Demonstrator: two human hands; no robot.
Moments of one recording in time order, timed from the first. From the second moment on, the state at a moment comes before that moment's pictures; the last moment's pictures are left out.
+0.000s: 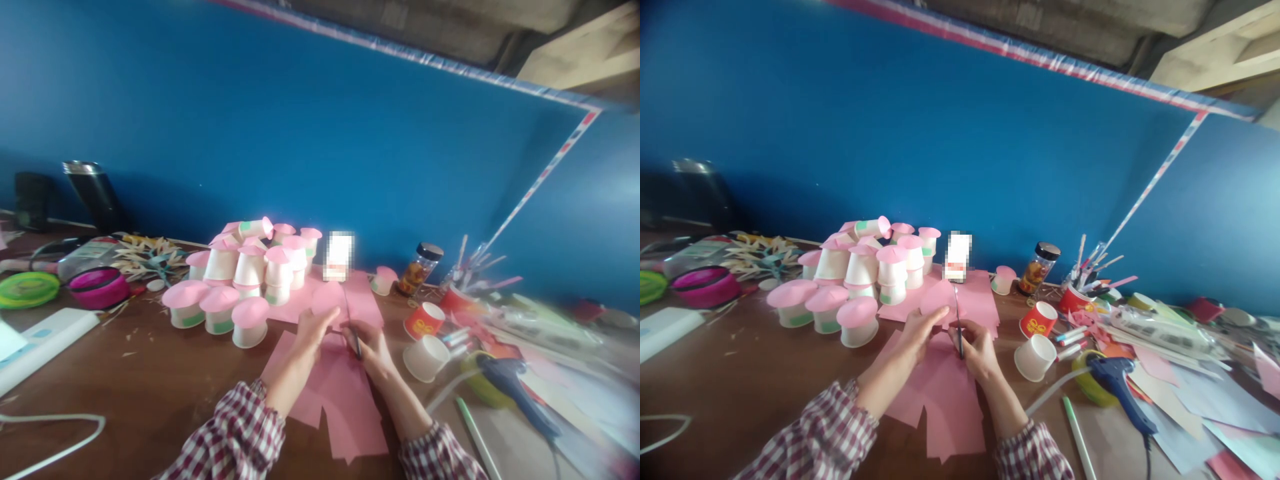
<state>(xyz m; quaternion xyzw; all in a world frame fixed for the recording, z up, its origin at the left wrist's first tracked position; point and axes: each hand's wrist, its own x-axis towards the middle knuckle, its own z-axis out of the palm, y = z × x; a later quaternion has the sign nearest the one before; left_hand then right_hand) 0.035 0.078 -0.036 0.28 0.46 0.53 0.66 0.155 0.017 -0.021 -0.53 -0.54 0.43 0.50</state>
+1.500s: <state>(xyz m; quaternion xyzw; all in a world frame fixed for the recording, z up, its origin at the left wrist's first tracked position) 0.034 0.076 -0.028 0.30 0.49 0.53 0.63 0.155 0.017 -0.021 -0.54 -0.56 0.40 0.49</state>
